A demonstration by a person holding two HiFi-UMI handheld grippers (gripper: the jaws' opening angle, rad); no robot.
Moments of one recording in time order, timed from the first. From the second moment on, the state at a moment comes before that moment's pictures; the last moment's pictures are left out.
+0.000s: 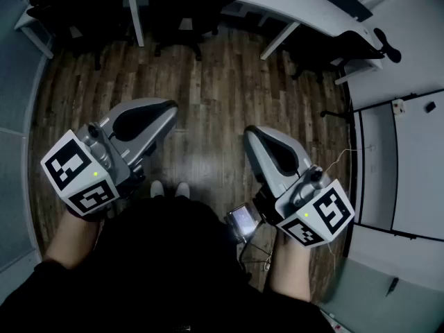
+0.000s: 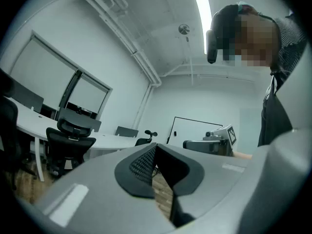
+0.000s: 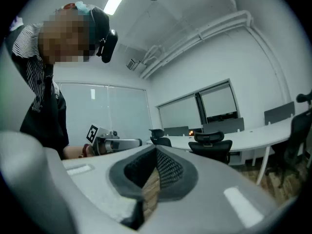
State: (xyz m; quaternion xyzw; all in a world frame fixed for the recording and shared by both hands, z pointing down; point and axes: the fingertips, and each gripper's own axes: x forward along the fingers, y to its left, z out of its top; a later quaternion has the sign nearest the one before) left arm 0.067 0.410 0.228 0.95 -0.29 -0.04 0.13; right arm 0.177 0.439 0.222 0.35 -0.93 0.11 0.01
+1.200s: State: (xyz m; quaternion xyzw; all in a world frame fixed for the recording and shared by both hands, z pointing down) left arm 0.099 0.393 0.245 0.94 -0.33 0.06 0.04; right arm 0.195 0.435 0.235 0.24 -0.96 0.12 -0.01
